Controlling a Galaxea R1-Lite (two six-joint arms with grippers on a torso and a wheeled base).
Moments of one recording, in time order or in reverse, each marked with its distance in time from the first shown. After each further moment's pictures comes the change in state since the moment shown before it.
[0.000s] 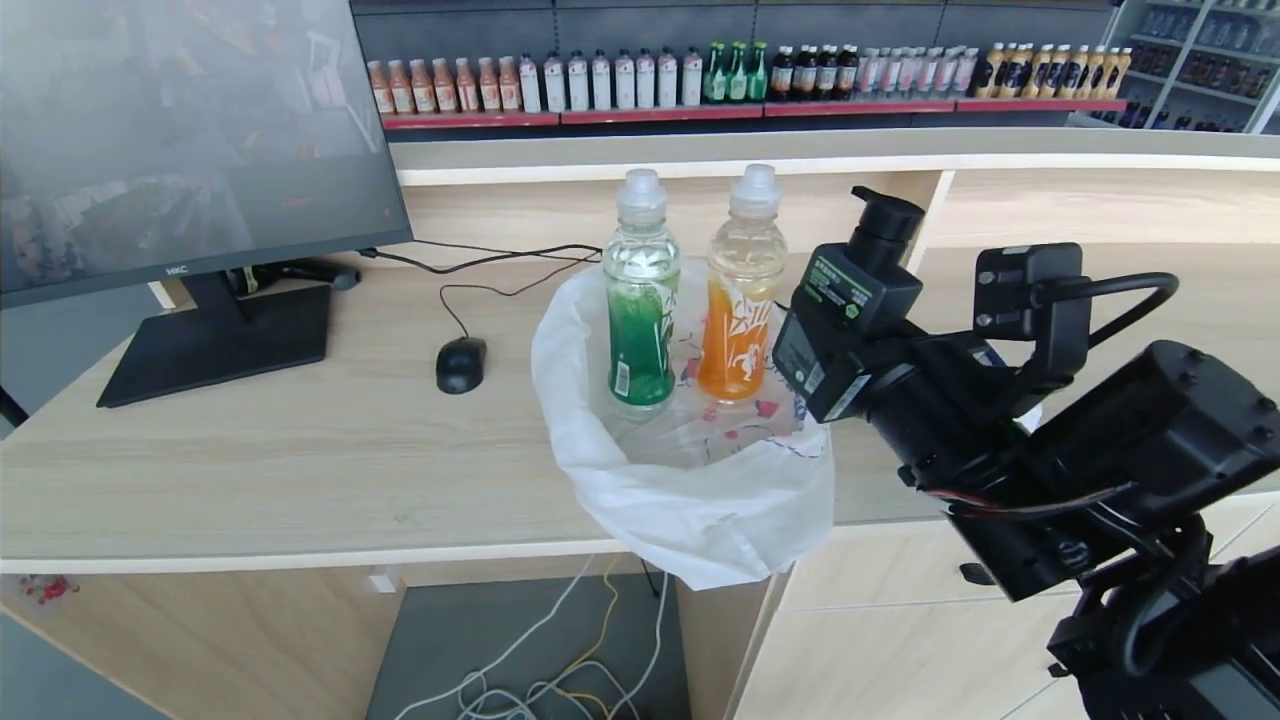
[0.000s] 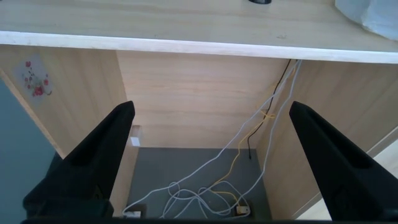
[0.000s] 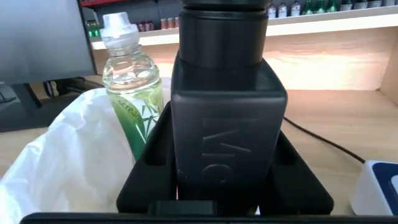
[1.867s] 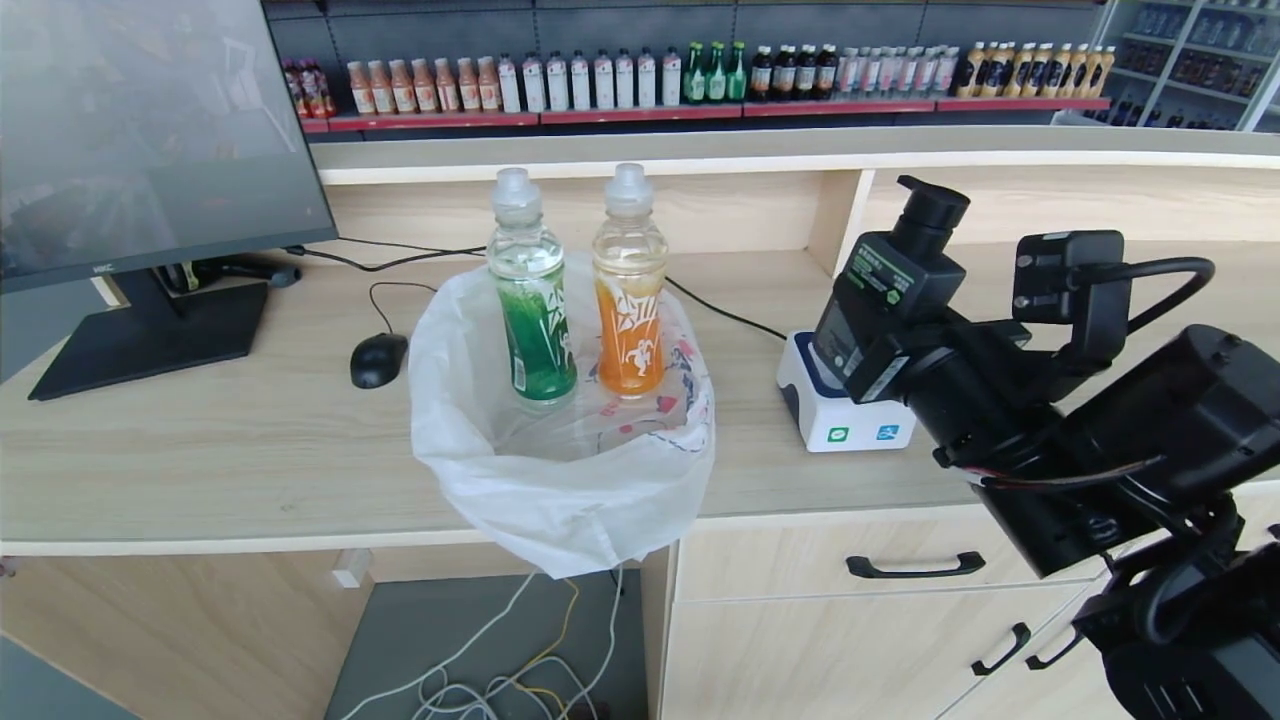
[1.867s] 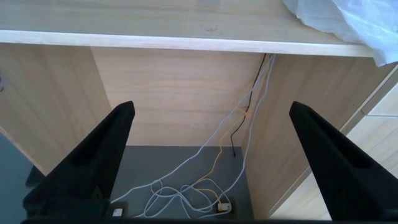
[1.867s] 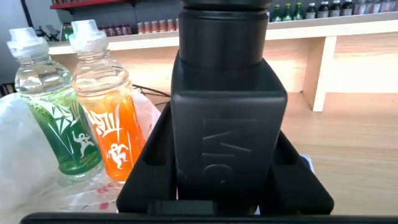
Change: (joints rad) left arm 0.000 0.000 0.000 0.000 0.000 0.007; right arm -0.095 -0.034 0.025 0.003 -0.003 -0.011
